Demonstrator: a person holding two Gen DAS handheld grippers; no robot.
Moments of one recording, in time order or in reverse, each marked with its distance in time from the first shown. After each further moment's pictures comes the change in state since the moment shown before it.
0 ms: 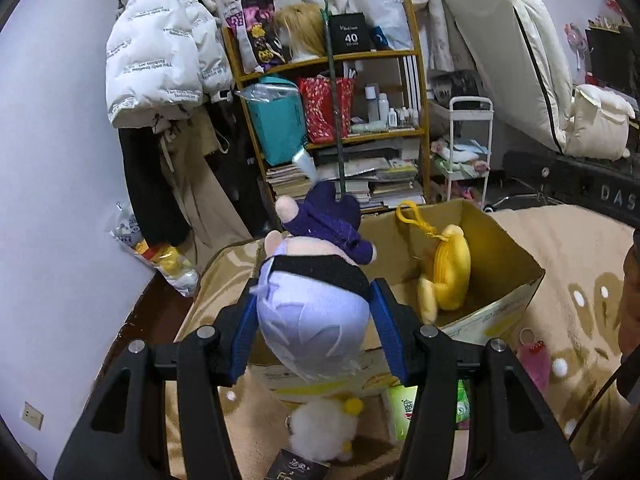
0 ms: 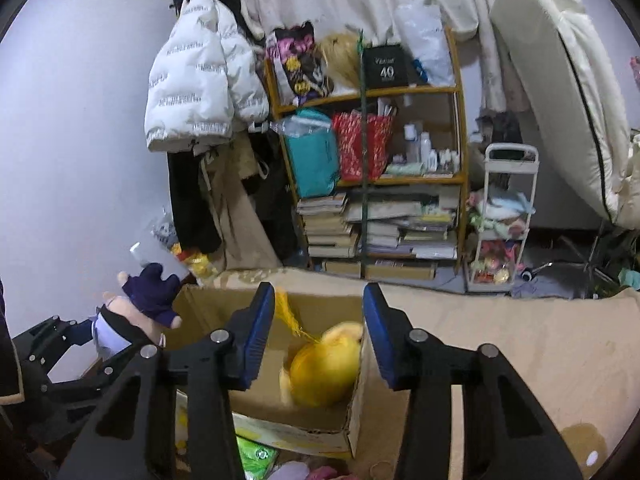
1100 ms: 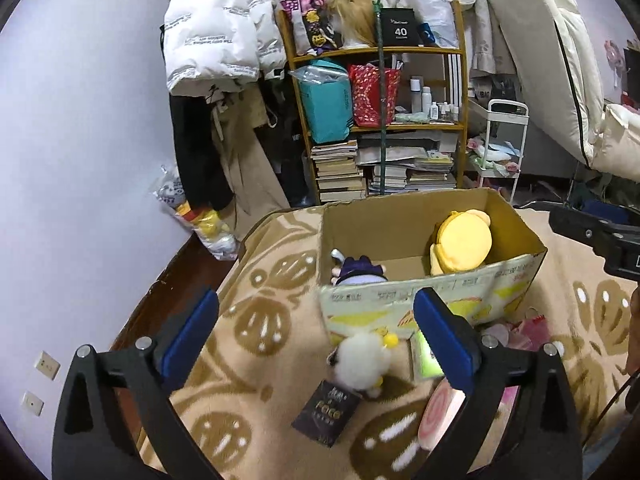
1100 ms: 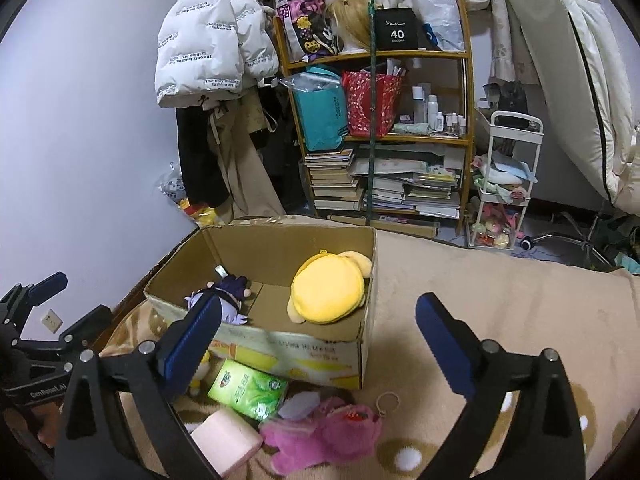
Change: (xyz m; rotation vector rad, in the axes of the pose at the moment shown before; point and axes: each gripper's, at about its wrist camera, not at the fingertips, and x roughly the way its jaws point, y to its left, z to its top) left arm -0.064 0.031 -0.022 -0.118 0.072 0.118; right arm -0.033 0.010 -0.026 -0.023 0.141 0.011
